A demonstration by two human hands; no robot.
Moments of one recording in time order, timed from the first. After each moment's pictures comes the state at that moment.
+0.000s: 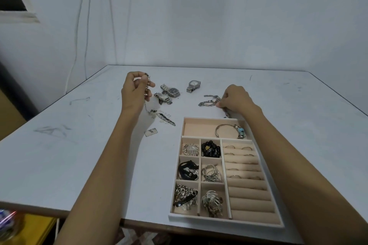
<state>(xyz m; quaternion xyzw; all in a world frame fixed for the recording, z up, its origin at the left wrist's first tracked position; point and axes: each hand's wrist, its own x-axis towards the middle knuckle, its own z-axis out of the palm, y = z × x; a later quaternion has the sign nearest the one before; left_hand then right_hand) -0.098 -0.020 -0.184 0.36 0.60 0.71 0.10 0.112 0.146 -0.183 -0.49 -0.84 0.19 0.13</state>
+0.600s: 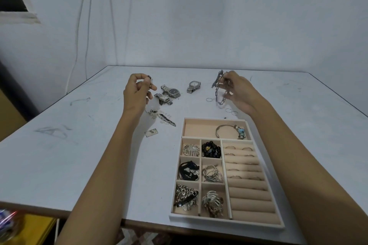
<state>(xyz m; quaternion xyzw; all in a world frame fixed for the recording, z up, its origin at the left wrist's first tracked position) -0.096 -0.022 -0.184 0.37 0.61 0.70 0.11 0.117 0.140 -0.162 -0.32 -0.60 0.64 0.36</state>
